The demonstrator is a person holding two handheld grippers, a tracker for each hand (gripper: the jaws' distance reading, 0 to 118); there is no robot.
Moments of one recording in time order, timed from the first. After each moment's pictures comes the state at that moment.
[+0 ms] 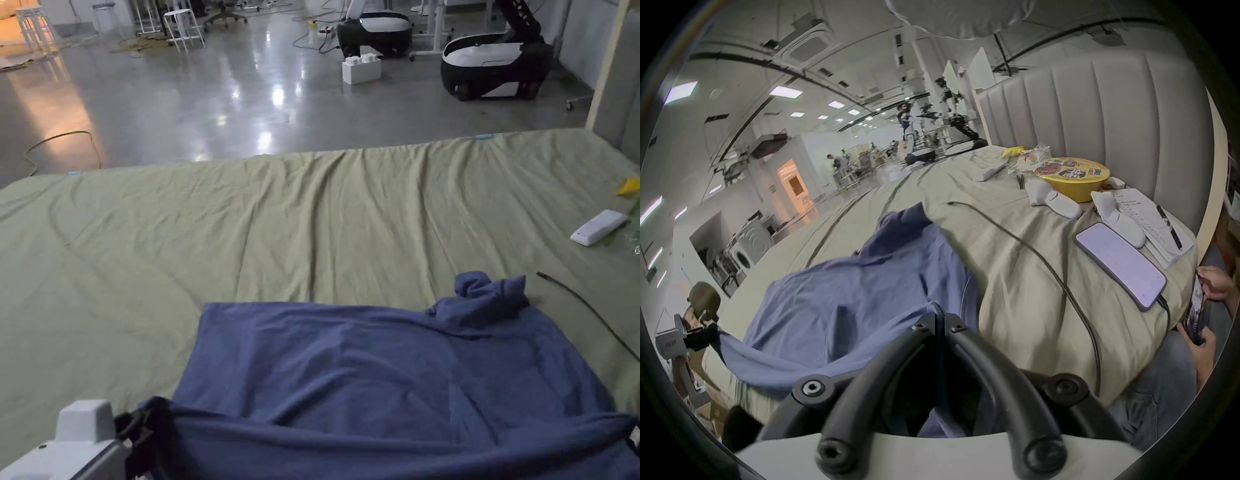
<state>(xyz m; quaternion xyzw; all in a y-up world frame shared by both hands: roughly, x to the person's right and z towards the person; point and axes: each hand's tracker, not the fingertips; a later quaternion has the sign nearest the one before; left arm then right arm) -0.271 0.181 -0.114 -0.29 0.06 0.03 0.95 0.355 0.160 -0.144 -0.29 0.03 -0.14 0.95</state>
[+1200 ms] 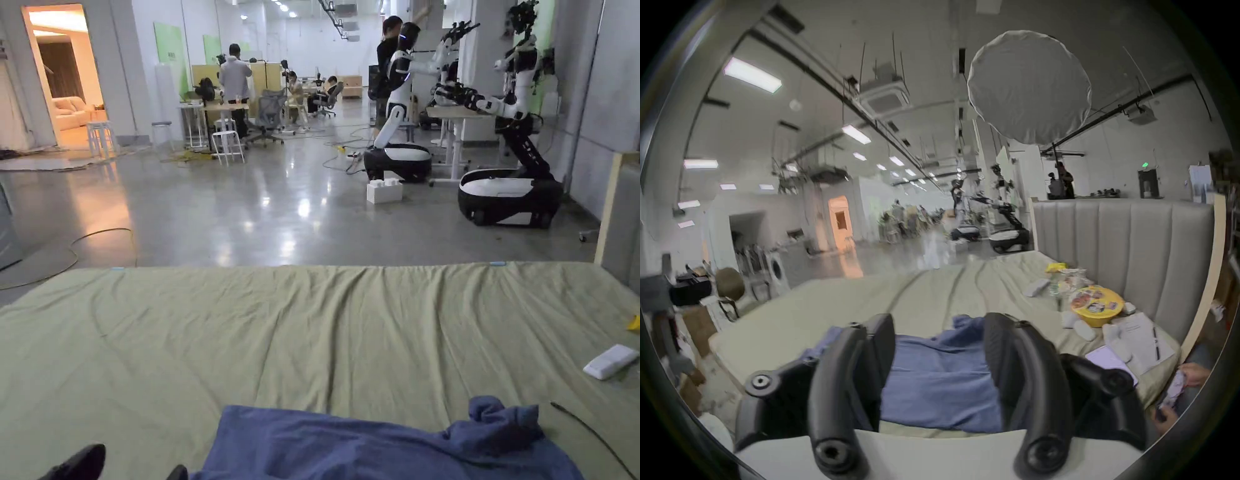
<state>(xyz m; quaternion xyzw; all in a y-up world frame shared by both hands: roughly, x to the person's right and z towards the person) -0.181 0.346 0.060 -0.05 0.02 -0.04 1.00 0.283 0.316 -0.010 -0.05 0.14 -0.06 0.99</state>
